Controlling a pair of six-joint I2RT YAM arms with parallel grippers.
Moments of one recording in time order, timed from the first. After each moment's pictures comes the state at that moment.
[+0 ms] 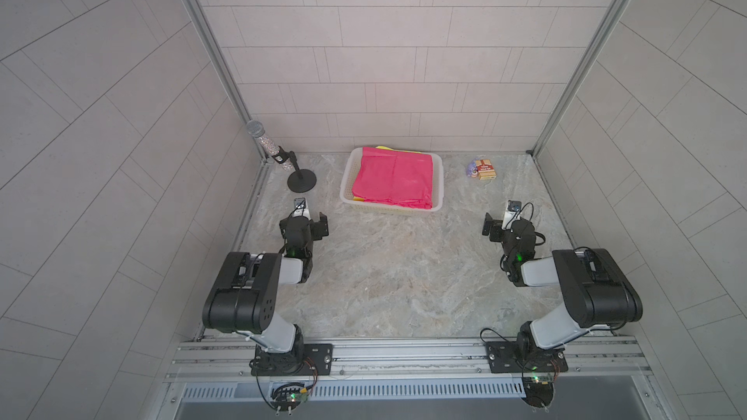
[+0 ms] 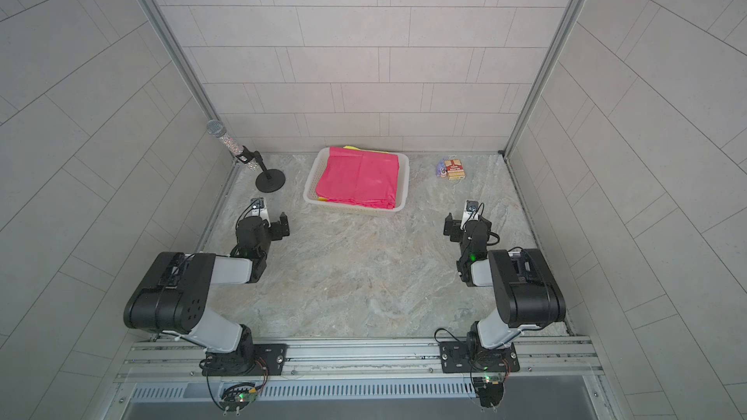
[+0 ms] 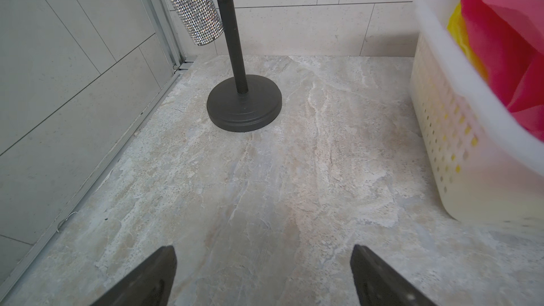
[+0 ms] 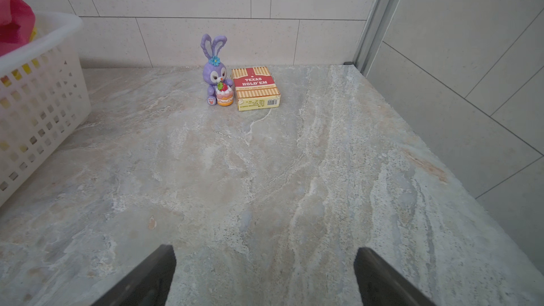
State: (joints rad) left arm -0.04 1.56 0.39 0.78 -0.21 -0.01; right arm -0.03 1.56 0.33 0.91 0.17 0.03
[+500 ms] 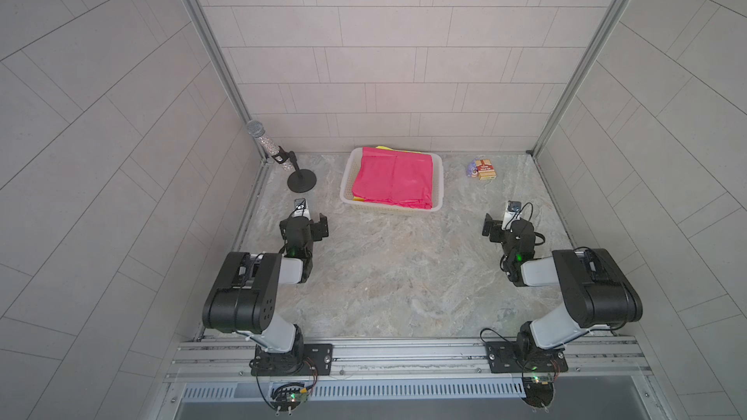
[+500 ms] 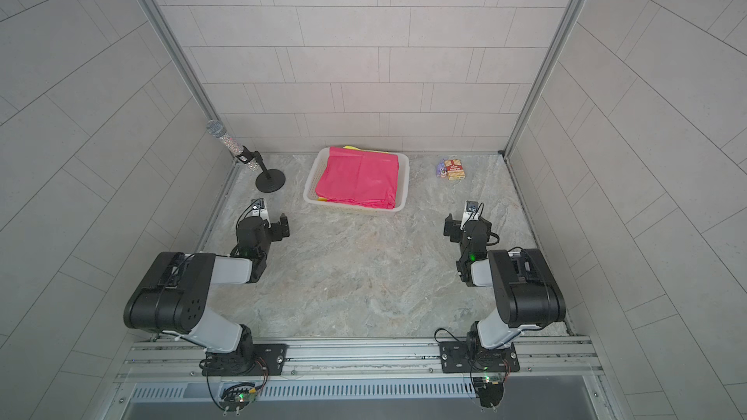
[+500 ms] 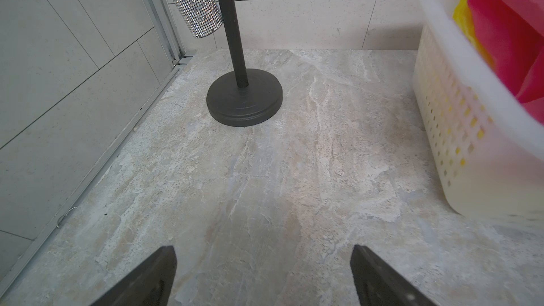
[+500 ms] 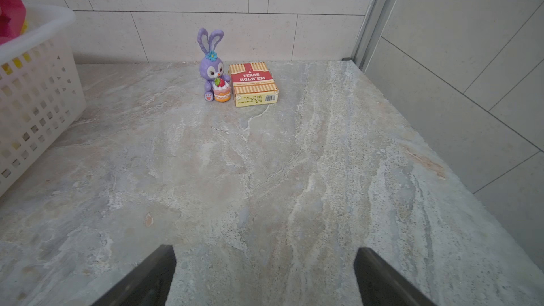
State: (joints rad) left arm -0.04 1.56 0.39 0.77 -0.22 -0.01; right arm -0.03 1.56 0.33 0.90 0.17 0.03
